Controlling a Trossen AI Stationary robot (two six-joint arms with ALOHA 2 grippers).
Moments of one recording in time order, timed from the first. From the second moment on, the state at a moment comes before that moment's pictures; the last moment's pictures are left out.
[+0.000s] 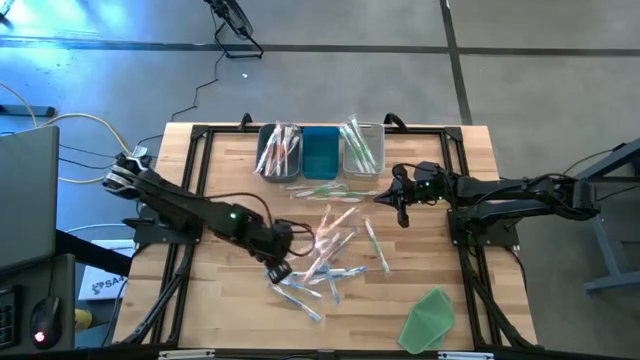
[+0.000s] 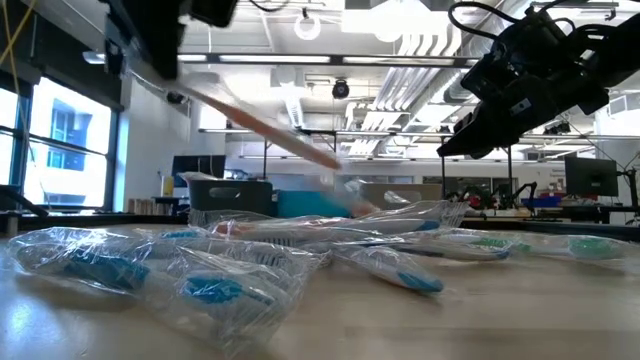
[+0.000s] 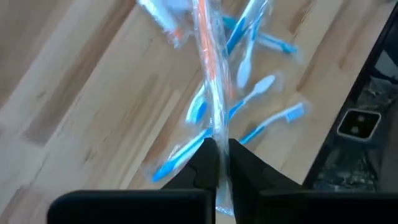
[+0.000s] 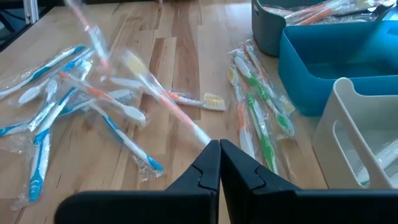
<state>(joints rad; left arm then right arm) -0.36 1.47 1.19 -0.76 0.00 -0.97 -0.33 1.01 0.29 0.26 -0.29 -0.08</state>
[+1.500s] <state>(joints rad) 0.14 1.27 1.03 -0.70 -0.60 -0.85 -0.33 1.01 0.29 0.28 -0.29 -0.07</state>
